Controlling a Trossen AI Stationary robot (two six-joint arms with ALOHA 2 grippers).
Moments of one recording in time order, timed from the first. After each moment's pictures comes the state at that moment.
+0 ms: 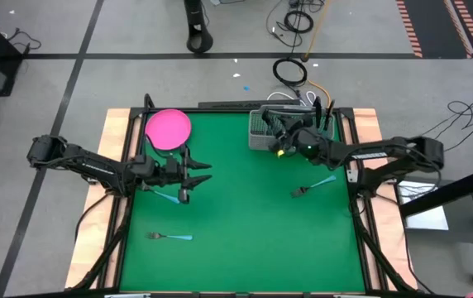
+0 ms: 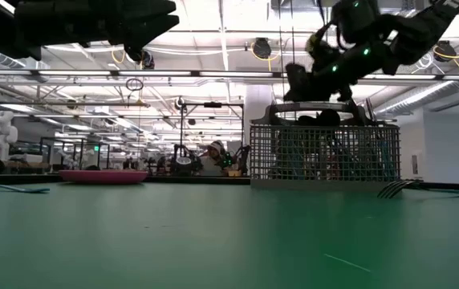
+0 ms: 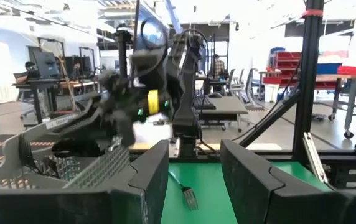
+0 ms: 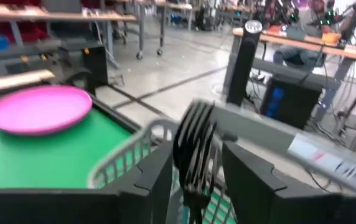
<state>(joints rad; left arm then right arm) -0.10 1.11 0.32 0.97 -0.11 0.06 -0.27 1.34 0.58 0.55 0.63 0.08</state>
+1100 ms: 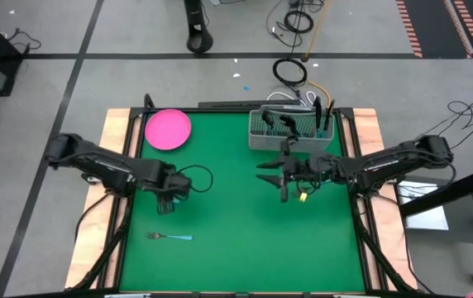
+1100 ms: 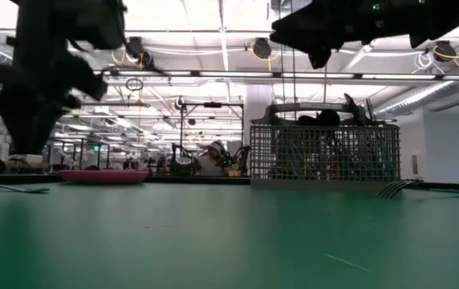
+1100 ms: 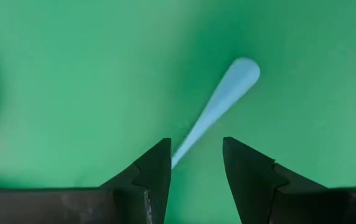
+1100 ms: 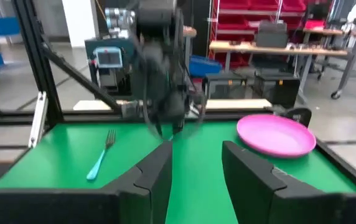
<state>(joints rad) -0.15 1.34 0.80 -1.09 -0.03 -0.38 0.07 1.23 0.58 0.58 0.12 0.04</state>
